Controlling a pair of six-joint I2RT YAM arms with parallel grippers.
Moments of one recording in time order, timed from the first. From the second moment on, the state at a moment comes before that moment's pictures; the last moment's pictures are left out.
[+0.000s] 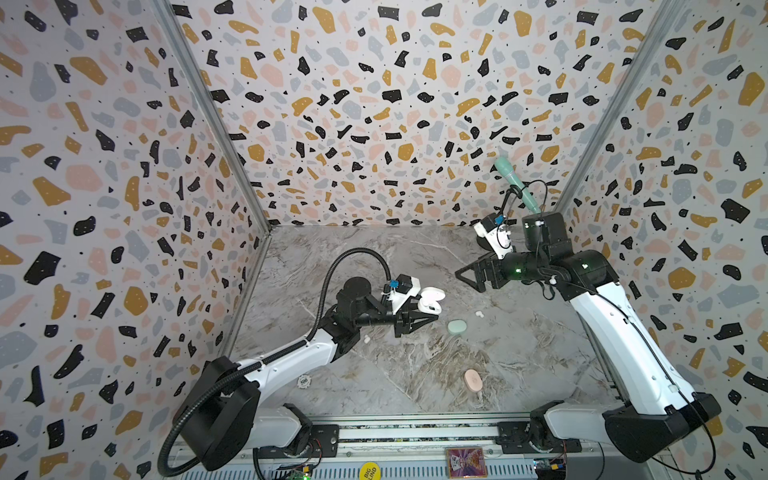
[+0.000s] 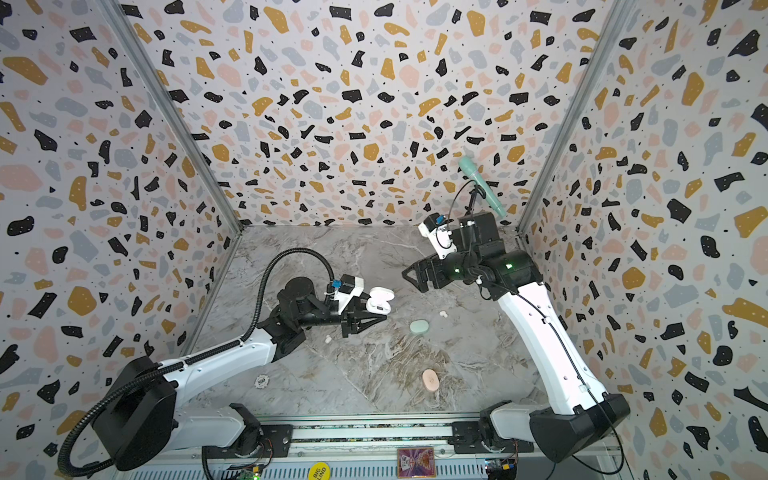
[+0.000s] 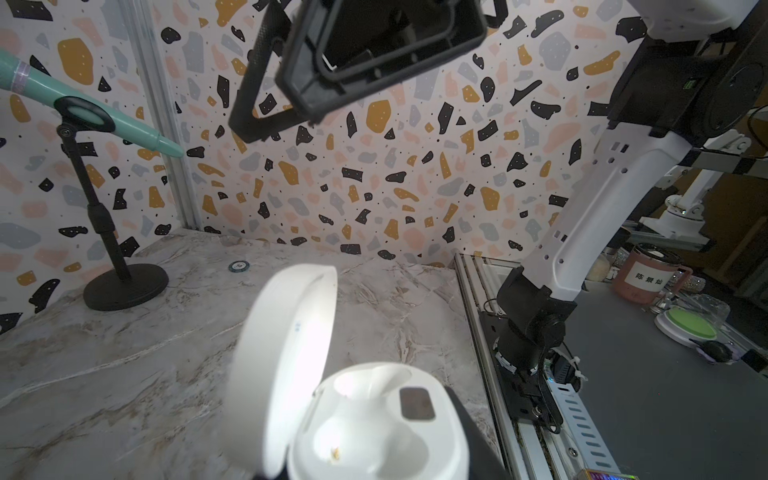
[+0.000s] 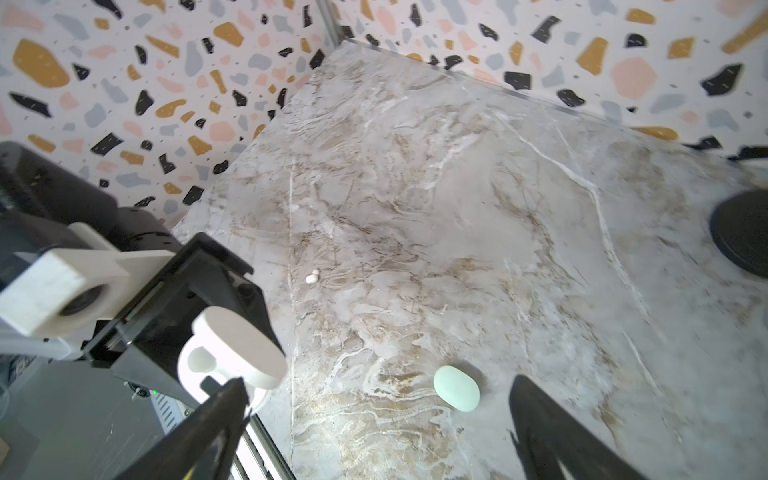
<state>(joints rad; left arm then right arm) -0.65 1.32 0.71 0.54 0.85 -0.04 0.33 1.29 1.56 -0.99 -0.49 -0.02</state>
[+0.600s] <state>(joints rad) -0.62 1.33 0.69 0.67 0.83 -0.07 0.14 1.58 1.05 -0.60 -0.37 0.24</state>
